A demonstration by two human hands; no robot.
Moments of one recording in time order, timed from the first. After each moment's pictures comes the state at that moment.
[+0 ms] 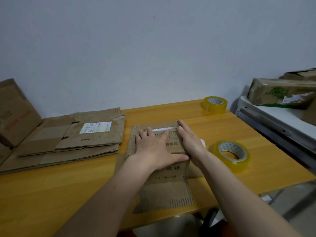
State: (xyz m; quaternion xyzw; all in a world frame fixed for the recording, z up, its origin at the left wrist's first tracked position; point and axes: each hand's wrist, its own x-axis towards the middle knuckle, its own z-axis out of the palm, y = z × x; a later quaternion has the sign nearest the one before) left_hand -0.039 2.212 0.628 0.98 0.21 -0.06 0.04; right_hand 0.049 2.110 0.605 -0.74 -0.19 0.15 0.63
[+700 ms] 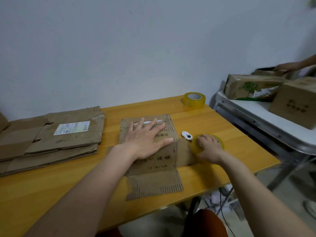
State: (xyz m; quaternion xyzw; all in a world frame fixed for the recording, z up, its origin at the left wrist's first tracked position) left_hand -0.009 2.213 0.618 1.00 0.05 -0.02 0.05; right_hand 0.091 1.992 0.575 -0.96 -0.17 0.14 0.14
